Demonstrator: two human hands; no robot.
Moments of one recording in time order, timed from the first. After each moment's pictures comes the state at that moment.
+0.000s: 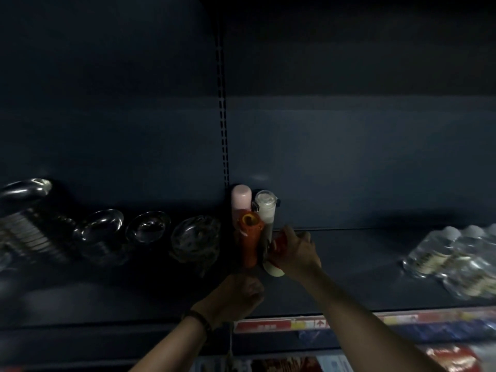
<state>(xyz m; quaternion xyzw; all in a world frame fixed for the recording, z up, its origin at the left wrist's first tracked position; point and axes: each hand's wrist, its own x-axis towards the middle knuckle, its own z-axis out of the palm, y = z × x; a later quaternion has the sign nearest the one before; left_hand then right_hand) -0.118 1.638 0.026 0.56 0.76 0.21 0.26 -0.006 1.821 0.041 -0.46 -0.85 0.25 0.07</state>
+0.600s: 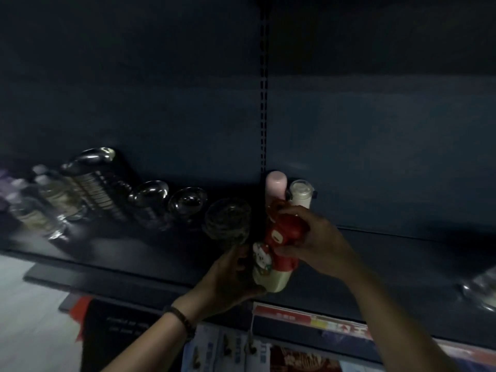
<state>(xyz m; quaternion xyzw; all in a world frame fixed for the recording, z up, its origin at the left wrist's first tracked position) -0.121 1.579 0.051 0.37 0.77 0.43 0.30 0.010 1.803 0.125 -0.18 -0.88 0.43 0.10</state>
